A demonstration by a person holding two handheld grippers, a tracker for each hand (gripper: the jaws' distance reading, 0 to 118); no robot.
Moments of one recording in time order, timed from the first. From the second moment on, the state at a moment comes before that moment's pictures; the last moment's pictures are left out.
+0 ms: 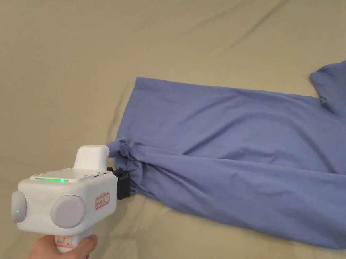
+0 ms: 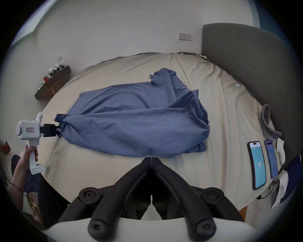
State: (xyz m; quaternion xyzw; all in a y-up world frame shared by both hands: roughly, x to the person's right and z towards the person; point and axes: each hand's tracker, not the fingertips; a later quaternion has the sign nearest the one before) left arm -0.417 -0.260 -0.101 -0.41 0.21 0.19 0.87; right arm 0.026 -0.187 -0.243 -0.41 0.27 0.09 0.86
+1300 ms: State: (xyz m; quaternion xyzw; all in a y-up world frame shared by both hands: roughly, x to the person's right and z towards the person) left arm -0.381 -0.178 -0.009 -0.40 0.20 0.19 0.87; right arm 0.111 -0.180 -0.287 -0.45 0.25 0.02 0.86
